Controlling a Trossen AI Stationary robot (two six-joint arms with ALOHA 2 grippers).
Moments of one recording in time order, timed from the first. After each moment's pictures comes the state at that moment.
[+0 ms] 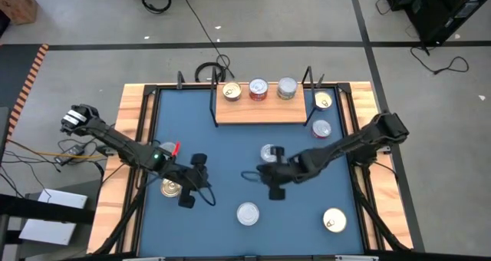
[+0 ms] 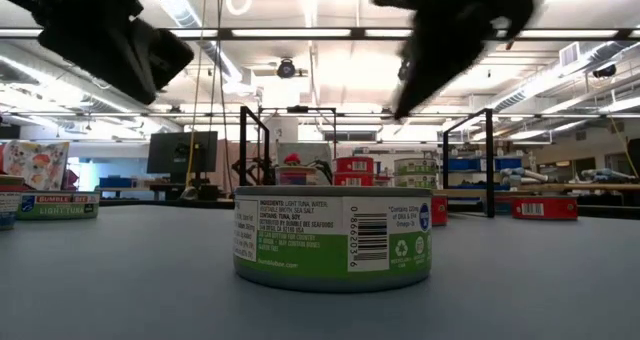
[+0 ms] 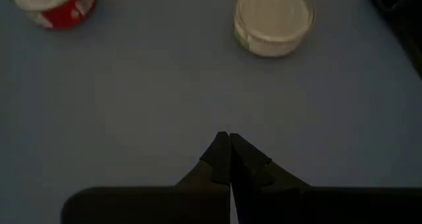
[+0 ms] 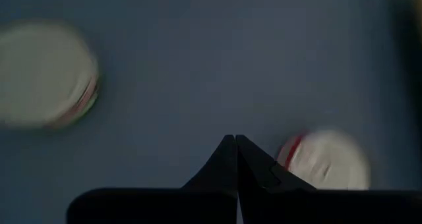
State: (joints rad) left arm -0.45 1.23 0.73 -0.33 -0.16 -0.19; right arm 0.34 1.69 1.20 -0.61 0.31 0.30
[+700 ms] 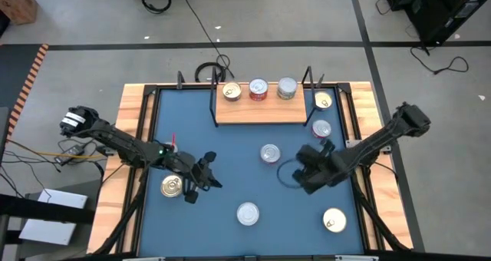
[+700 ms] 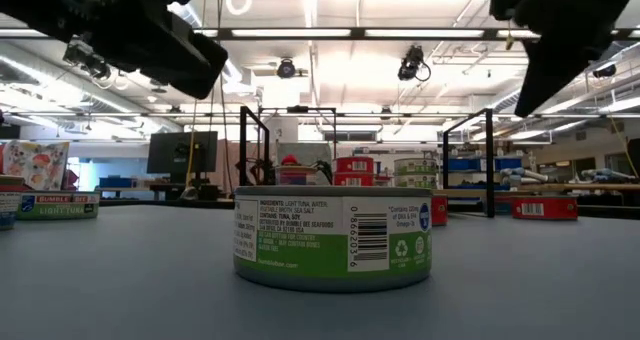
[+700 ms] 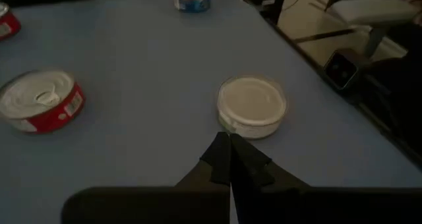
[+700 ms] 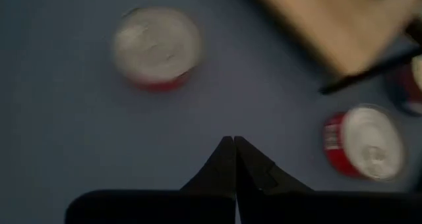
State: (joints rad) left arm -0.31 1.23 0.52 0.26 0.06 -0.01; right arm 0.47 1.39 1.00 -1.13 0.61 1.20
